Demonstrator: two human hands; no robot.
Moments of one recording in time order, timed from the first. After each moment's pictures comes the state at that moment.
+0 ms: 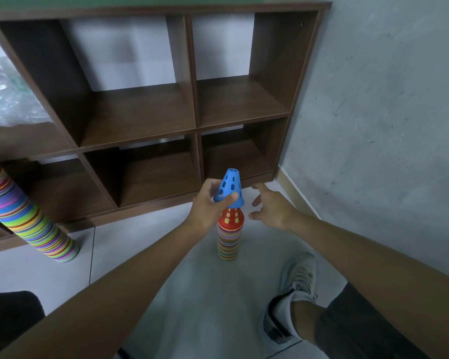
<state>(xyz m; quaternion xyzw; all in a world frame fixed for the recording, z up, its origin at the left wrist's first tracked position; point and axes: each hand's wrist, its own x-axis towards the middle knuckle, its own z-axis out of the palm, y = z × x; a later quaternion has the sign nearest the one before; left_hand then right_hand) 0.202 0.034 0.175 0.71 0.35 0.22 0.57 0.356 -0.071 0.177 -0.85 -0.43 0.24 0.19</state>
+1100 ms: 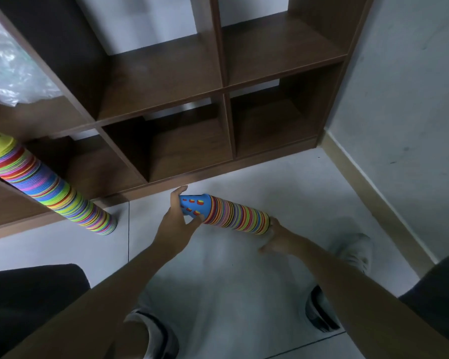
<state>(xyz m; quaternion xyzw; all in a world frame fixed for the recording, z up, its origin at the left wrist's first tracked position) 0.080 0.098 0.078 0.77 0.45 0.16 0.41 0.312 -0.050 -0.029 -0.78 -0.29 0.51 0.21</state>
